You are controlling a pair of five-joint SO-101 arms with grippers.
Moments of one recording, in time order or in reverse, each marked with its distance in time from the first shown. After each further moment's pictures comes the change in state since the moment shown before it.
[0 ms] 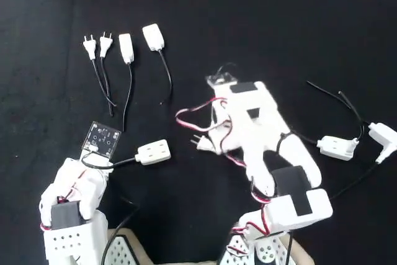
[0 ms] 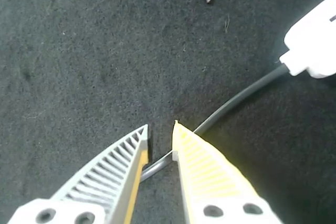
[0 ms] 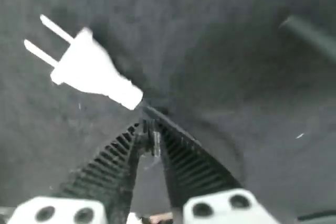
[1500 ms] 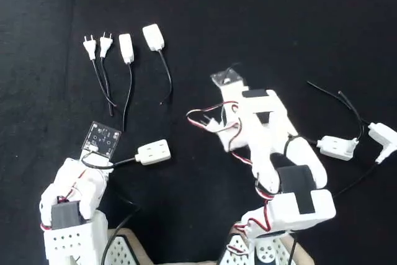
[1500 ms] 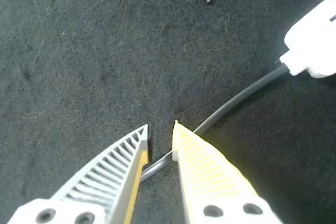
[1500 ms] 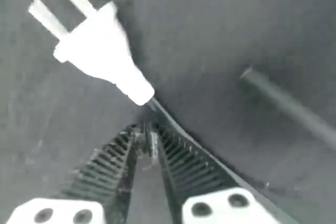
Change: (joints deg) left arm 0.0 0.0 0.0 0.0 0.0; right arm 5.0 0.1 7.1 -16.6 8.8
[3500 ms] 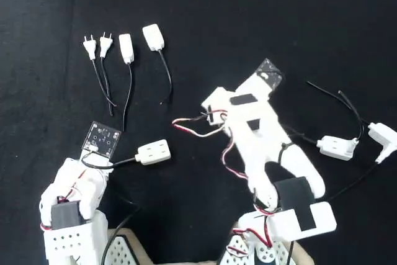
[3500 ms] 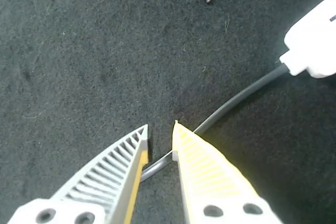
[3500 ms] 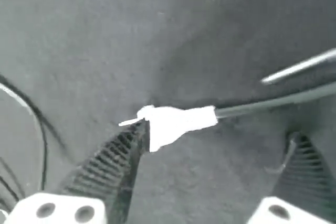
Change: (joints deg) left arm 0.0 0.0 0.0 0.0 0.0; right arm -7.7 -5.5 4.0 -18.9 -74.0
